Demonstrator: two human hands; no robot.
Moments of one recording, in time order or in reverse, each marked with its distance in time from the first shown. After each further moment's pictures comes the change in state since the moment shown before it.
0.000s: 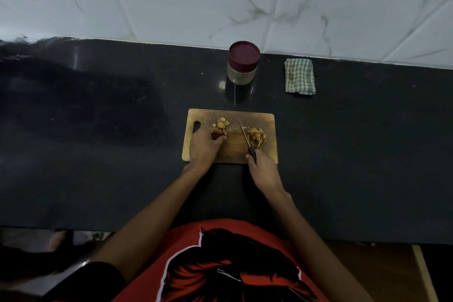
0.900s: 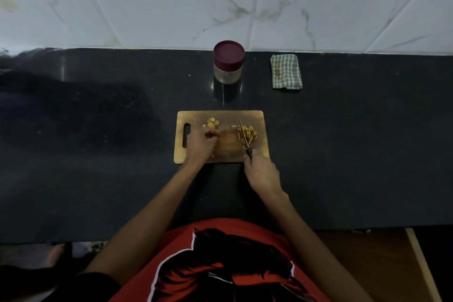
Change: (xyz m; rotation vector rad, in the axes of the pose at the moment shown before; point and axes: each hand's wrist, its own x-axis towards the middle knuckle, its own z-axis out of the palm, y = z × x) left_hand 0.002 0.012 0.002 -0.113 -0.152 -0.094; right_hand -0.020 -0.005 -0.011 -0.158 0.013 0.113
